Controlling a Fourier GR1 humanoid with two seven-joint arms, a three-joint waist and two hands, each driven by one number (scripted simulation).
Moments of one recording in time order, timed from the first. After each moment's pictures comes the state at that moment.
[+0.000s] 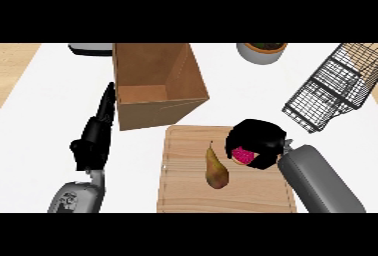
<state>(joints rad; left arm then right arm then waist) -0.16 0.05 -0.09 -1.54 -0.14 0.20 0.02 -0.46 -0.27 0.37 -1.12 1.13 0.30 -0.74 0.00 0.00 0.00</state>
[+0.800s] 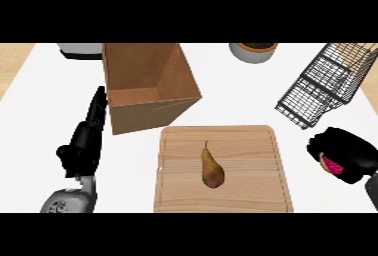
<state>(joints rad) -0.11 0.06 -0.07 -1.60 -0.15 0.20 0.05 -0.22 -0.60 0.16 -1.11 1.25 -0.06 -0.73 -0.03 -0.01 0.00</state>
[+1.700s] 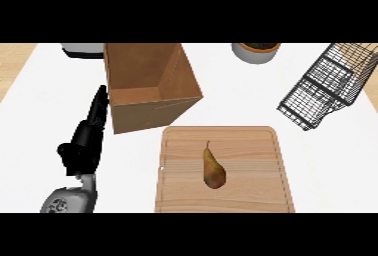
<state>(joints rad) -0.12 0.06 -0.06 -1.59 -0.14 0.18 0.05 -0.07 -0.95 -0.43 -1.53 0.70 0.33 -0.74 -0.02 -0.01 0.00</state>
